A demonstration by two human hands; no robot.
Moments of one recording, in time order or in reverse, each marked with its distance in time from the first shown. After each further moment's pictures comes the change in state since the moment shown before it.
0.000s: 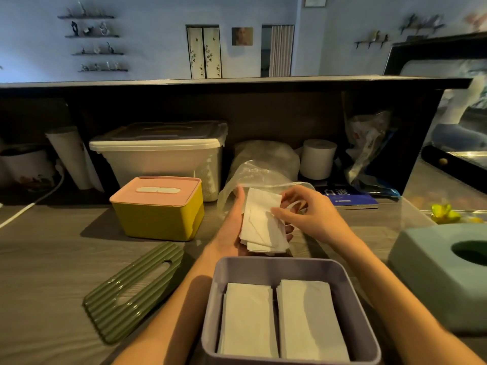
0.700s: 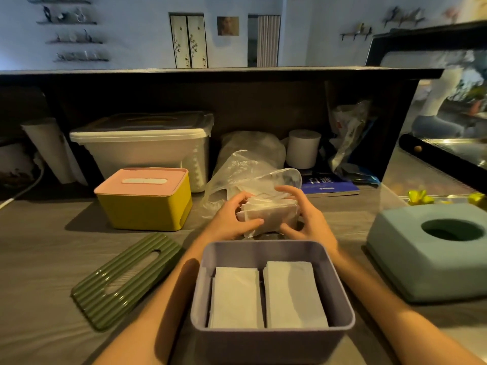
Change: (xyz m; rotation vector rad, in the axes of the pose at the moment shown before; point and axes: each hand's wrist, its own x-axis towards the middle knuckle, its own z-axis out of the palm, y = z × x) left_hand 0.032 -0.019 -0.039 0.954 0.035 0.503; right_hand -0.036 0.060 0.012 0.091 0.038 -0.204
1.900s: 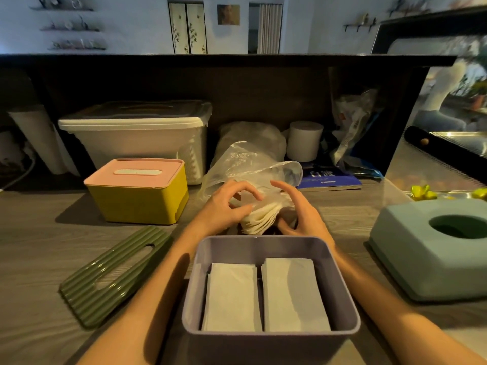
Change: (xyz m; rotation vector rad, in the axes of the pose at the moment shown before) left_hand 0.001 0.012 -0.015 0.206 -0.021 0.096; right_hand 0.006 0.009 0.012 -0.107 0.002 -0.003
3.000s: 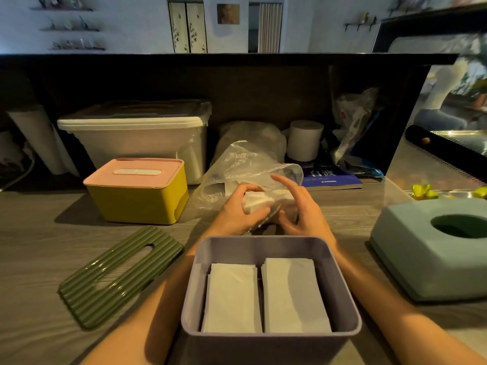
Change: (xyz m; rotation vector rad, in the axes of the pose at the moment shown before) left_hand 0.003 0.003 0.034 -0.214 0.115 -0.116; right_hand 0.002 -0.006 -0.003 -0.051 0.035 -0.004
